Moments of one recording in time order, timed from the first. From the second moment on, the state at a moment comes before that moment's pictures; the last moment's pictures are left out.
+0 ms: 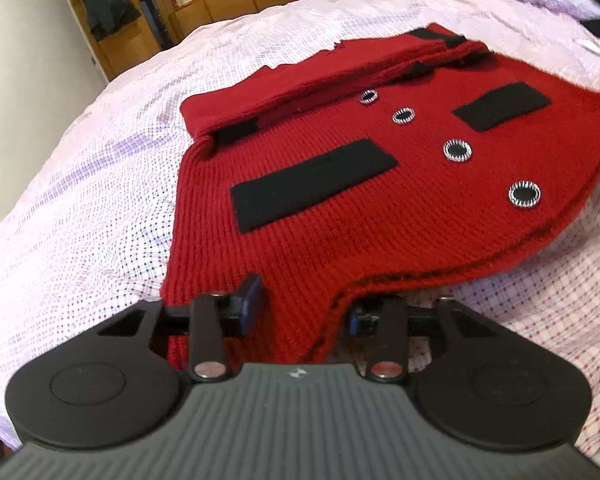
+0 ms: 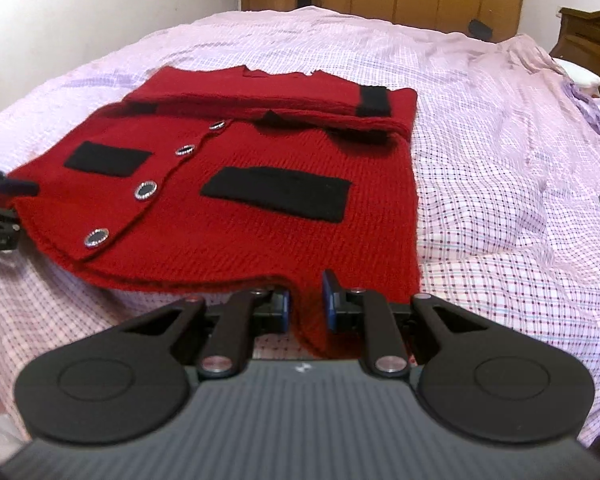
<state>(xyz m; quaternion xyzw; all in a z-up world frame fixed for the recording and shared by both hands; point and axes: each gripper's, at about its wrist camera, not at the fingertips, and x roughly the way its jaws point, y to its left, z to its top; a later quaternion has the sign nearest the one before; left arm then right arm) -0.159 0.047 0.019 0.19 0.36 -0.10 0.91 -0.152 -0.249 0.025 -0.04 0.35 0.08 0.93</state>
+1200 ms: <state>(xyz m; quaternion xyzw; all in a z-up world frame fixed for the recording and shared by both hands) -0.031 0.035 0.138 0.10 0.20 -0.09 0.97 -0.043 -0.252 0.105 -0.01 0.18 0.02 0.98</state>
